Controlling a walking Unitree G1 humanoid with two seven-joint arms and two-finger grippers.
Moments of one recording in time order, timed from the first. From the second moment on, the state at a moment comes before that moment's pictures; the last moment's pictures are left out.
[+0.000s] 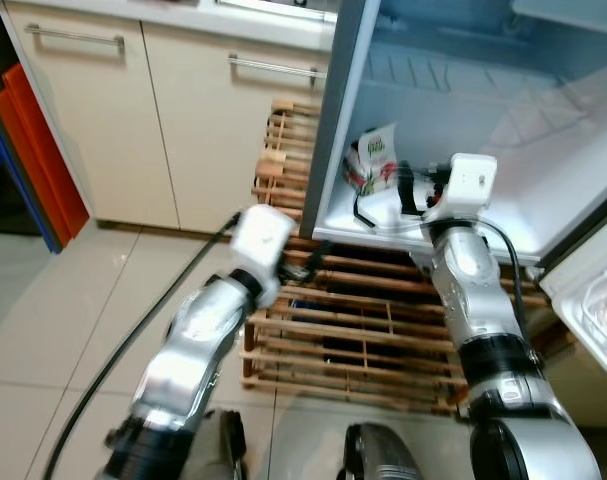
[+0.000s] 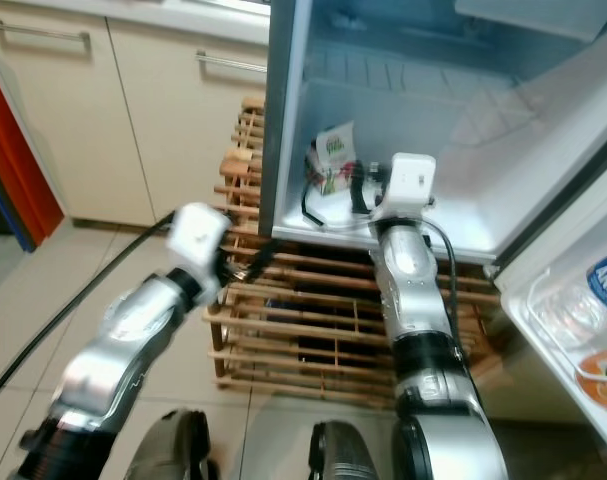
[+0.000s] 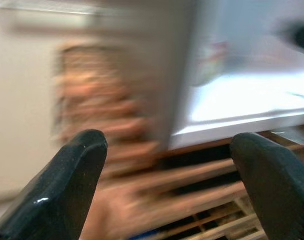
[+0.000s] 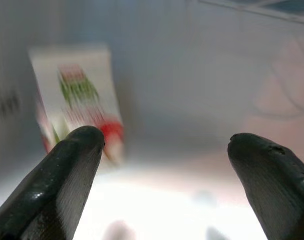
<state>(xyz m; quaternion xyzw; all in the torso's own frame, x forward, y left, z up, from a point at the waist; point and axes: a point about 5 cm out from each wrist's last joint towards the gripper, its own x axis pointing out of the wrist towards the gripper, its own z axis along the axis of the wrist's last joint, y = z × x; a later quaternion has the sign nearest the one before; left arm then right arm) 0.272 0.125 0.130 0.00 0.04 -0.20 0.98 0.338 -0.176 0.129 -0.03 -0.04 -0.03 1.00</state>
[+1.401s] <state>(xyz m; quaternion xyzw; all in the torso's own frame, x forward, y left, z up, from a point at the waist) 0.304 0.111 0.135 0.05 -0.01 -0.18 0.98 0.287 -0.189 0.075 0.03 0.06 -0.06 1.00</state>
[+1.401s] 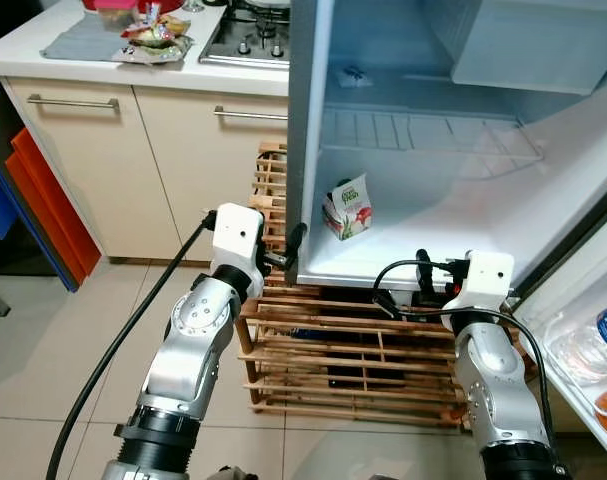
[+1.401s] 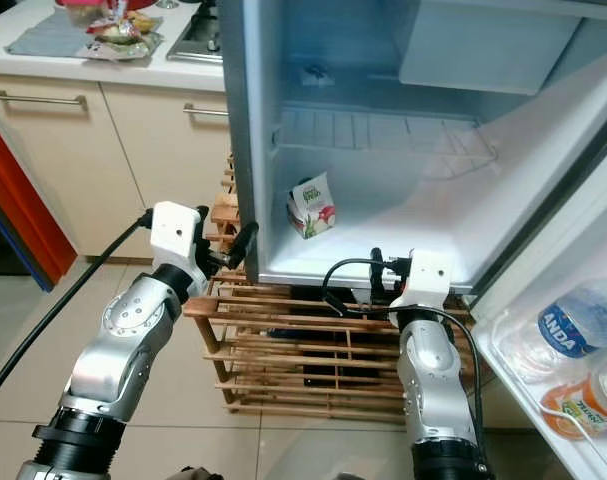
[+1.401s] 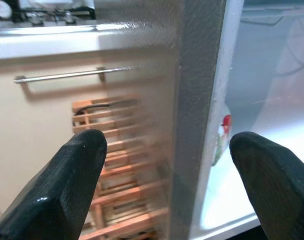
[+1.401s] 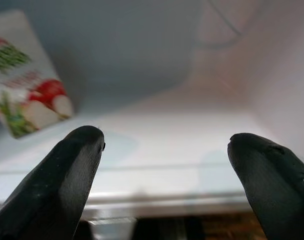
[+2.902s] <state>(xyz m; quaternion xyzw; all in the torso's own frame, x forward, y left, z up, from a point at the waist) 0.321 0.074 0.158 -0.02 -0.08 -0.20 0.98 0.299 -0.204 0.085 0.00 0.05 -0.06 1.00</state>
